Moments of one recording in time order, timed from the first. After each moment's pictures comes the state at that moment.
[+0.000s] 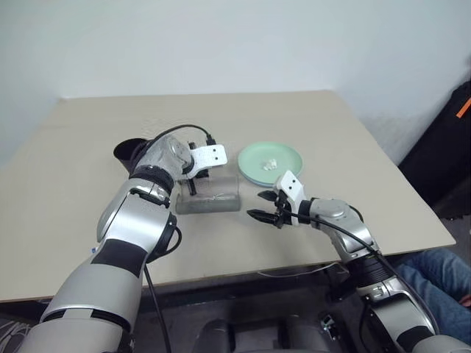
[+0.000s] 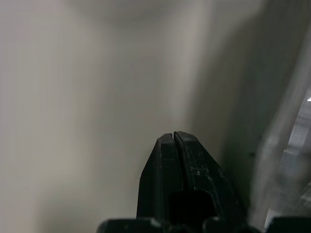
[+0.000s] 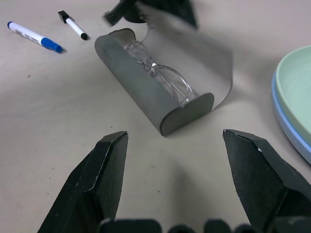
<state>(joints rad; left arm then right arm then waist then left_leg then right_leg) -1.27 0.40 -0.38 1.39 0.55 0.01 -1.03 -0.53 -0.23 0.26 0.19 0.12 0.42 0.83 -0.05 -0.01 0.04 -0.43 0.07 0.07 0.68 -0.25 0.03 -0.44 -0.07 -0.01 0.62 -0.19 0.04</state>
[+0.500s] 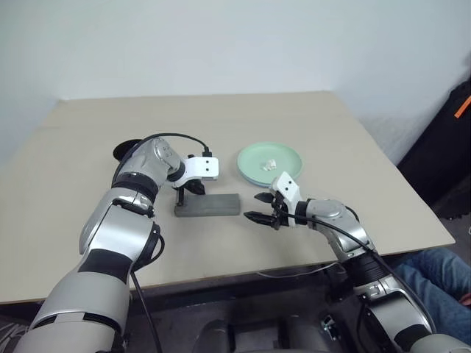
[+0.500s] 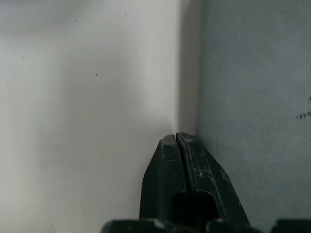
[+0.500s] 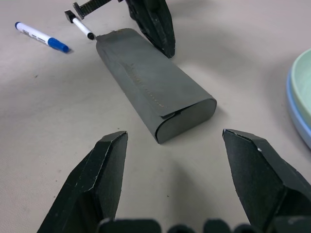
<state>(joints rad) -1.16 0.48 -0.37 1.24 0.50 -0.09 -1.18 -0.55 -0.21 0.27 0.23 0.12 0.41 0.85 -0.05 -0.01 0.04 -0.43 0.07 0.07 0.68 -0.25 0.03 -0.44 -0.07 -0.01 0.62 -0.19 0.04</state>
